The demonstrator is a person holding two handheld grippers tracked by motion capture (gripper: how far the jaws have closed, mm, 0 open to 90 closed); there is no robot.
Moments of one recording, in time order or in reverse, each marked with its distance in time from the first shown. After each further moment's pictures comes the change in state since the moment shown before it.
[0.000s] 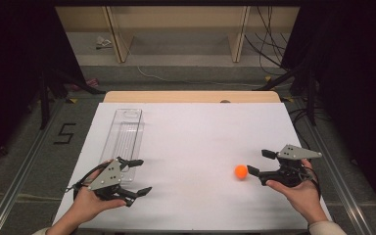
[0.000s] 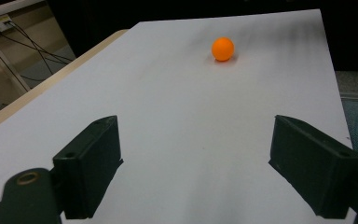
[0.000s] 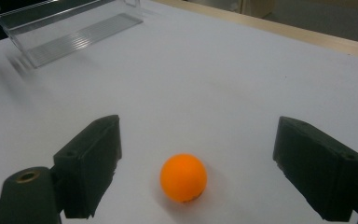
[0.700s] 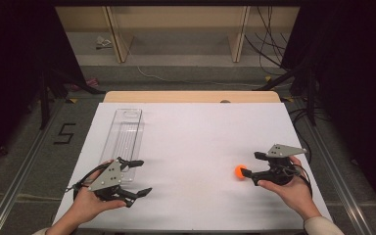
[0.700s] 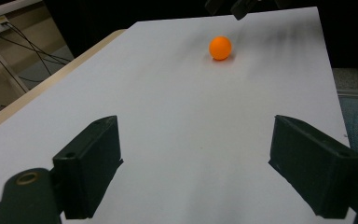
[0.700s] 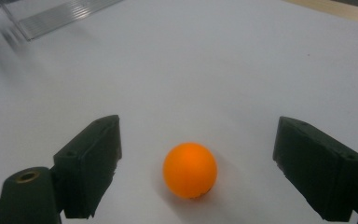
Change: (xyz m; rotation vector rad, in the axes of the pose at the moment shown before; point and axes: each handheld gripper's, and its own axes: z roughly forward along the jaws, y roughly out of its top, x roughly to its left) left arm -0.001 0.001 -0.001 0.007 -0.009 0.013; right arm 0.001 -0.002 0.026 0.113 0.028 -0.021
